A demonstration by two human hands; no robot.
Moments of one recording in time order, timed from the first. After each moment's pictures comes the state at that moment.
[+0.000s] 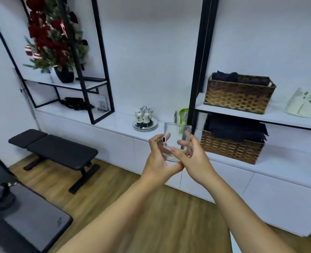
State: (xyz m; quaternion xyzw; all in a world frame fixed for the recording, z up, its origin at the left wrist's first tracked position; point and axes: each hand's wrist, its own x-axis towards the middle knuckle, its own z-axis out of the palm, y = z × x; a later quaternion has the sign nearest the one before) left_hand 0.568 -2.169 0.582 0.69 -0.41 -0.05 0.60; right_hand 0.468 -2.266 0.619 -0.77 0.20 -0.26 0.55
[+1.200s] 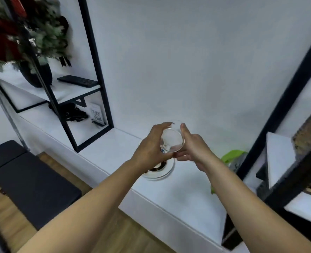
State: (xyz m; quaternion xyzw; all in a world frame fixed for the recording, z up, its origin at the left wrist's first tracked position) left_hand 1.166 -2.541 0.562 0.78 -0.46 0.01 0.43; right_hand 1.068 -2.679 0.602 -0.71 0.30 -0.08 0.63
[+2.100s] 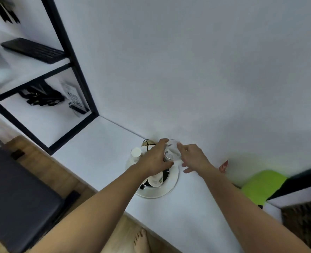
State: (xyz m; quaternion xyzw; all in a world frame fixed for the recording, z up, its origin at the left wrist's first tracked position) left_hand 1.393 -2.679 0.424 0.83 -0.37 -0.26 0.32; right_hand 1.295 -2.819 0.456 -0.79 0.37 0.06 0.49
